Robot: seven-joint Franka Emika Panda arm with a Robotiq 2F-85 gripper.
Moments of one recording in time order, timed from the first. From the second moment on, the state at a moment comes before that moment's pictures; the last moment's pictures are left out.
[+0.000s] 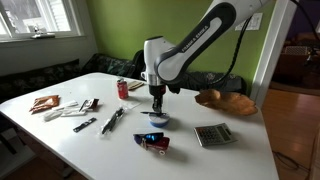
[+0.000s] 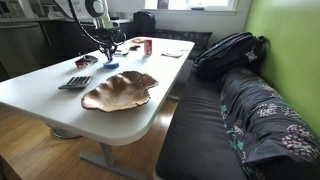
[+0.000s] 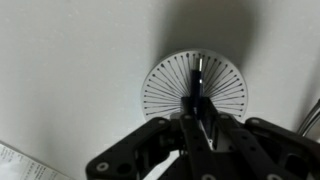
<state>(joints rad) 0.26 0.82 0.13 -1.53 -0.23 2.38 -0.20</state>
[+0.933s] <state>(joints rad) 0.29 0.83 0.12 -1.44 -0.23 2.24 -0.17</state>
